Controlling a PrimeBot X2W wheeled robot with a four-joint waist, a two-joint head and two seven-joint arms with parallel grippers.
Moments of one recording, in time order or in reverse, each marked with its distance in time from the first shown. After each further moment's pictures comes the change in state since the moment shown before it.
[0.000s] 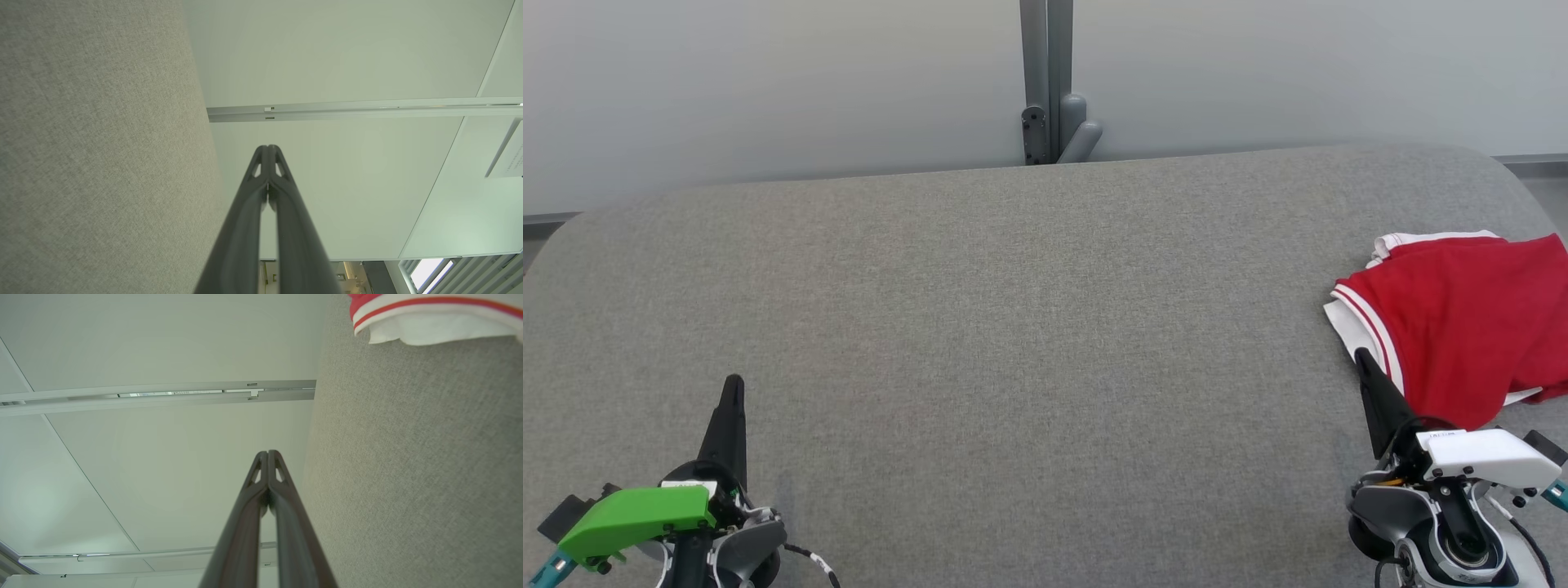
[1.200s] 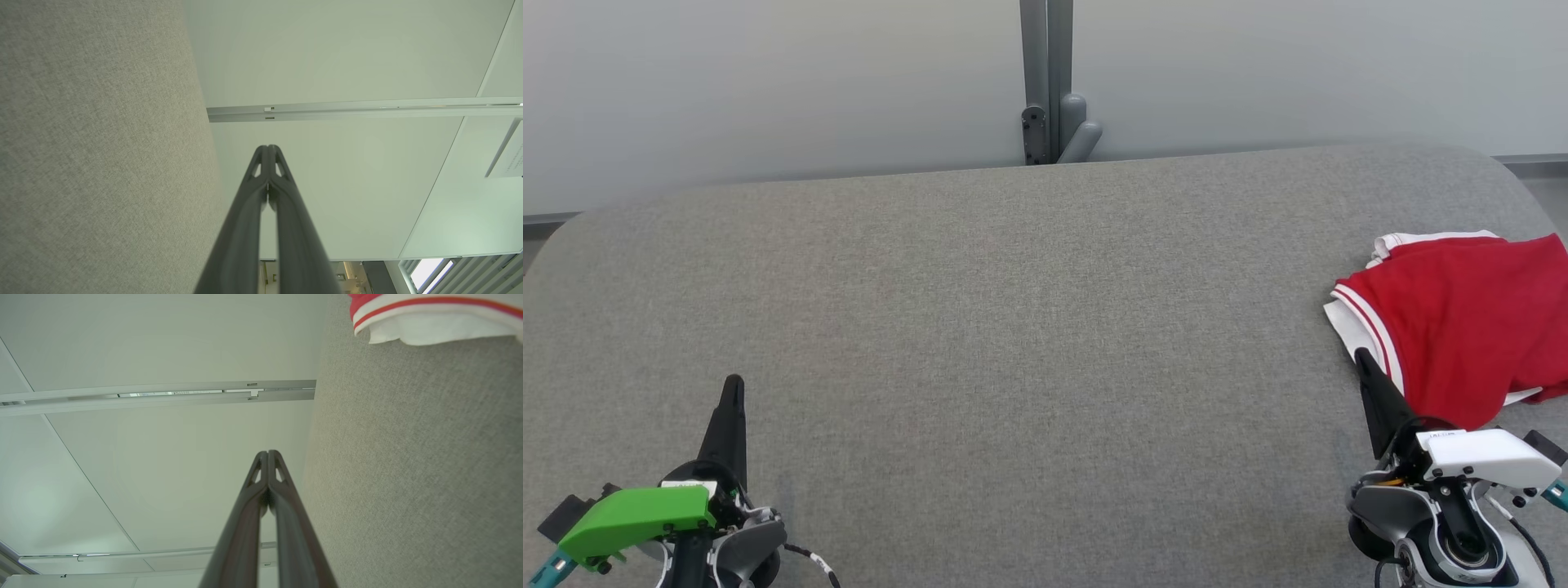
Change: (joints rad) left arm 0.000 0.000 0.000 0.000 0.000 0.000 0.000; right arm 0.000 0.000 0.000 0.000 0.000 0.000 0.000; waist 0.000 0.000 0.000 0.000
